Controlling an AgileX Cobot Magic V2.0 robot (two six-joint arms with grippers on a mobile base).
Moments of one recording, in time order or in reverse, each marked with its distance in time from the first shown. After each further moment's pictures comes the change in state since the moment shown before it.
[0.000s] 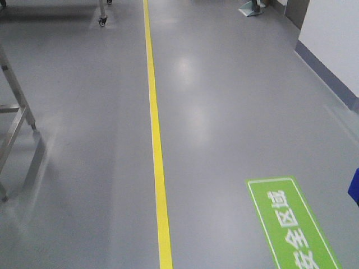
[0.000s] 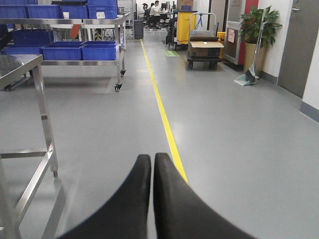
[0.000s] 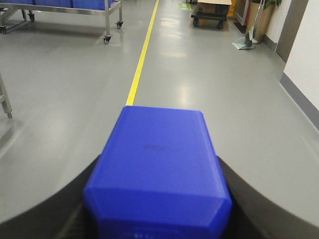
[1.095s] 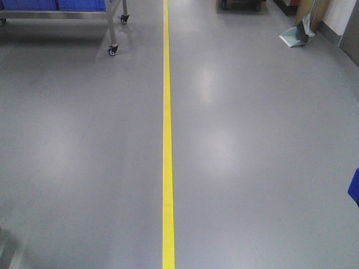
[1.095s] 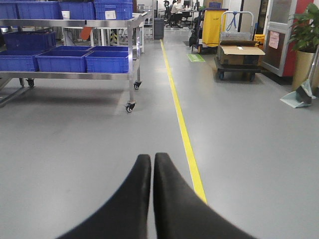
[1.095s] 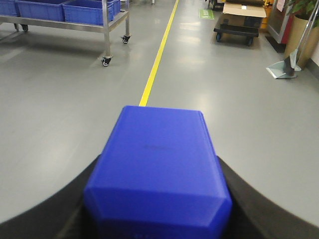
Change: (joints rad) left arm 0.000 0.000 0.000 0.000 0.000 0.000; right arm 0.000 0.000 0.000 0.000 0.000 0.000
